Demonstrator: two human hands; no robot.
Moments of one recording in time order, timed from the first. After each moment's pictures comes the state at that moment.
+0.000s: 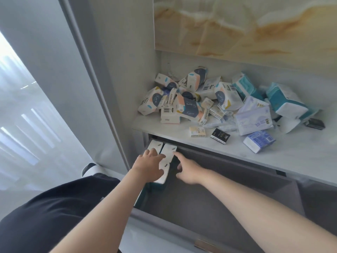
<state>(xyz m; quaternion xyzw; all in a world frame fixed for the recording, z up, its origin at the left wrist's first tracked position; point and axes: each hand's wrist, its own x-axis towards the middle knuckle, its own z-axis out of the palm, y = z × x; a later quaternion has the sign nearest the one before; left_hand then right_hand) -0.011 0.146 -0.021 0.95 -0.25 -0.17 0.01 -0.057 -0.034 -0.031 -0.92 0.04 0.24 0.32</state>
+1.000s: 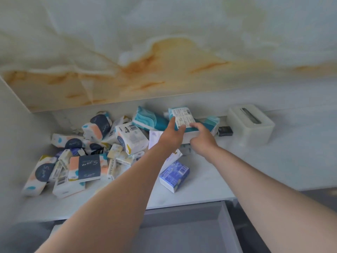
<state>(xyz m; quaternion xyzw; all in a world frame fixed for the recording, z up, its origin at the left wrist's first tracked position) 0.035 -0.303 0.097 0.83 -0.24 -0.20 0.46 -0.047 -0.392 0.084 -0.79 0.34 -0.16 0.49</state>
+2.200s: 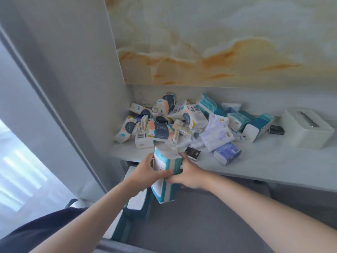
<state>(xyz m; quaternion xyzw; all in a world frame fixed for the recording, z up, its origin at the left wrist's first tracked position) -0.045 0.064 0.075 0.83 -0.11 -0.24 0.49 -0.091 -0.117 0.049 -0.82 0.06 0.14 0.55</state>
